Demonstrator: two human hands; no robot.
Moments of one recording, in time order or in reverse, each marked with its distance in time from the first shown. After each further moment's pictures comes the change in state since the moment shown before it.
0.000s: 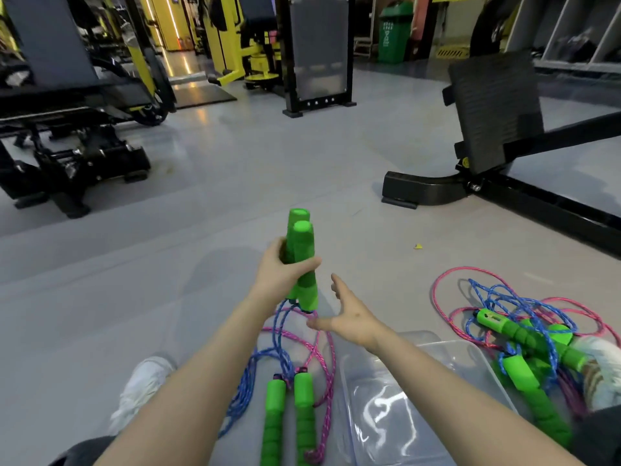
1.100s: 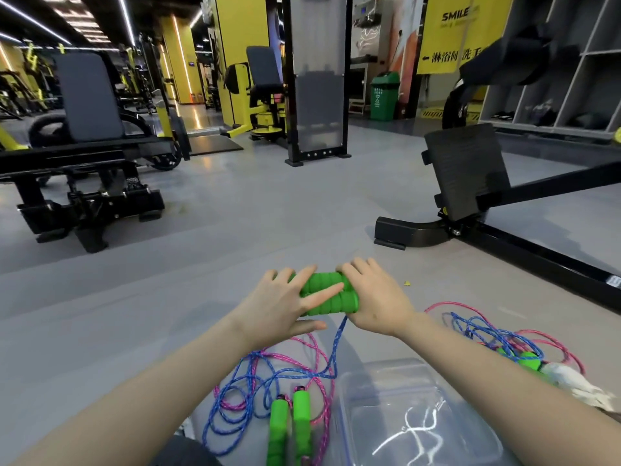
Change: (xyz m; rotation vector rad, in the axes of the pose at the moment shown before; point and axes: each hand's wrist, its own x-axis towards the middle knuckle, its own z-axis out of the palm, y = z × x) left_hand -0.061 0.064 -0.053 1.470 -0.104 1.214; right_hand -0.064 -0.087 -0.064 -1.033 0.360 -0.579
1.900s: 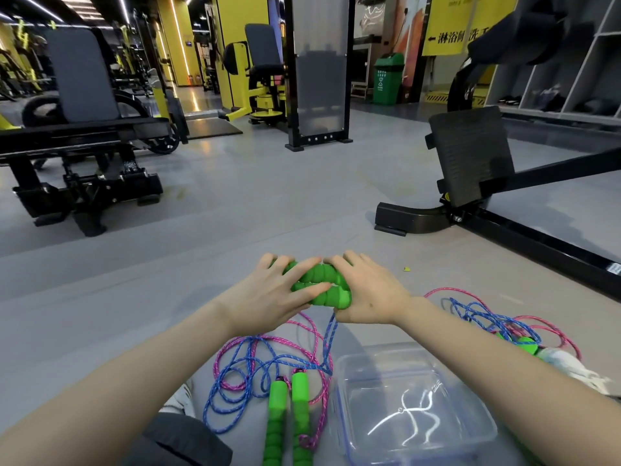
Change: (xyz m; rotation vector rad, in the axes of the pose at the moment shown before) left_hand -0.015 -0.007 -0.003 0.005 0.000 0.133; right_hand -0.003 -0.013 -0.005 0.039 -0.160 -0.037
